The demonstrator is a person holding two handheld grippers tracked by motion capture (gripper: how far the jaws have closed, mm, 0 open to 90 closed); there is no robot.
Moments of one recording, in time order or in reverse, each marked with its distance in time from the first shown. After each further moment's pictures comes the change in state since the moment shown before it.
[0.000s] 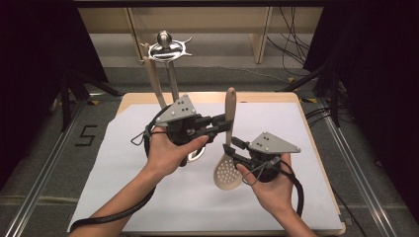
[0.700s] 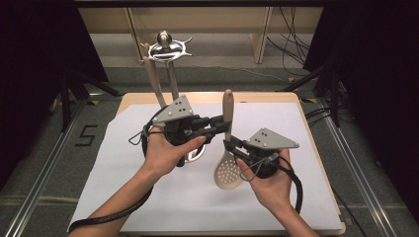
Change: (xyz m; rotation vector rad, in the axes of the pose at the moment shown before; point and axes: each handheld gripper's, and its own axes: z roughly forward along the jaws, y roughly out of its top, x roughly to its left) left arm 0.003 -0.002 -0.004 0.005 -0.024 -0.005; right arm 0.000 0.011 0.001 0.027 -0.004 -0.024
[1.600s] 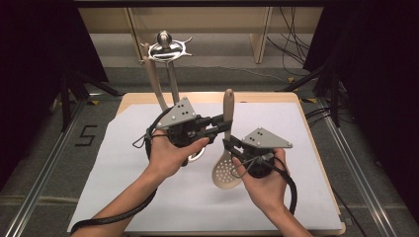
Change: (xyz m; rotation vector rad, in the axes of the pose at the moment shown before) left arm -0.002 -0.006 0.006 -0.033 0.045 0.043; right arm 0.008 0.004 0.005 0.036 -0.099 0.016
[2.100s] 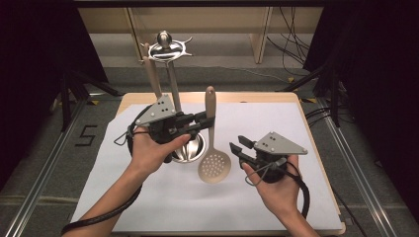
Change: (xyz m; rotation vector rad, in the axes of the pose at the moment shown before) left arm 0.023 -0.001 -0.032 -0.002 0.024 0.010; right arm -0.013 -0.010 -0.019 -0.028 0.028 -0.007
